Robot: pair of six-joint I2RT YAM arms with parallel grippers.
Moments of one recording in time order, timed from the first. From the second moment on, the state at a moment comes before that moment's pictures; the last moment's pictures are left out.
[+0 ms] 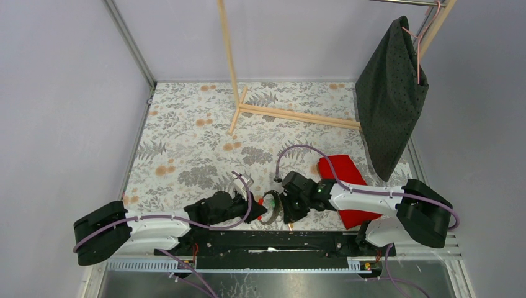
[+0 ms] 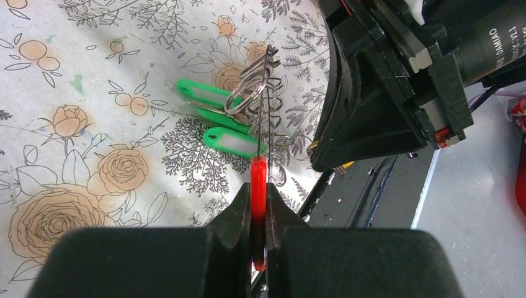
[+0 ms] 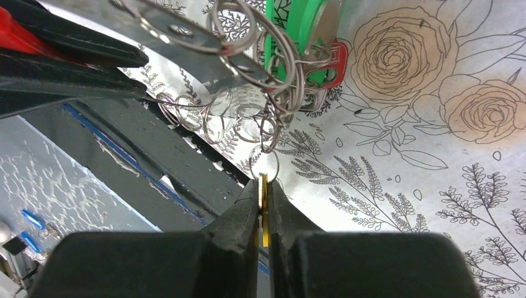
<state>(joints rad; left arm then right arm) -1.11 1.02 0.10 0.55 0.02 -0.61 1.06 1.36 0.64 -0.38 -0.20 0.60</state>
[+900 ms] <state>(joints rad) -1.14 1.03 0.10 0.58 -0.01 -0.60 0.96 1.36 0.67 -0.40 -0.28 0.61</state>
